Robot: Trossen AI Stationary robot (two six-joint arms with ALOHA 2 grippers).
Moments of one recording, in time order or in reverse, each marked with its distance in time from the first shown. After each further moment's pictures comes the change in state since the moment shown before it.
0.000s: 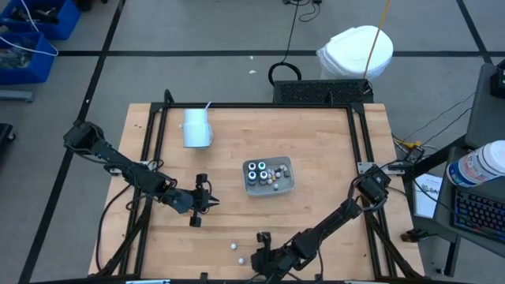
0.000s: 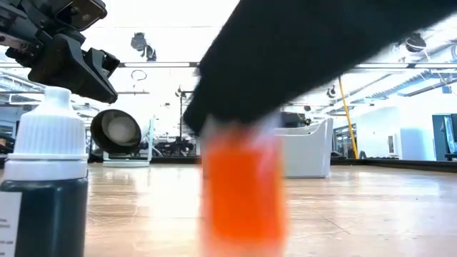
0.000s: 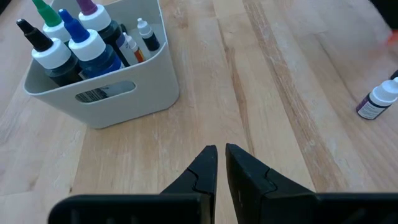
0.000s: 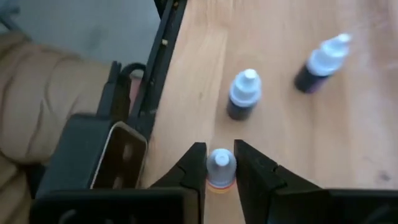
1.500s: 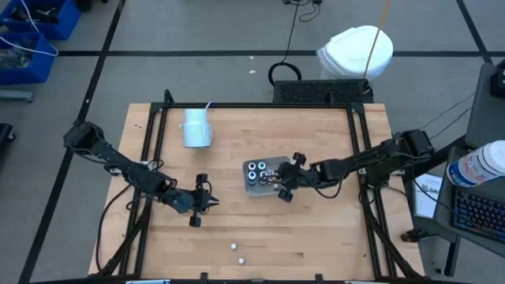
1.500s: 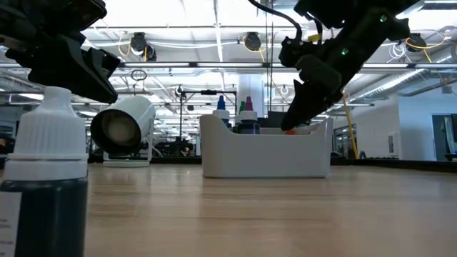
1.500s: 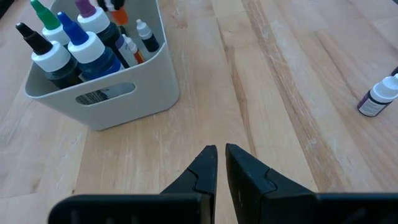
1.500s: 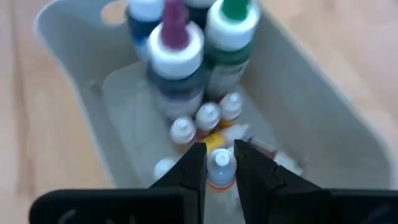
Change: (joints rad) left arm 0.000 0.000 0.000 -0.002 0.000 0.018; right arm -0.491 -0.664 -0.745 0.011 0.136 -0.022
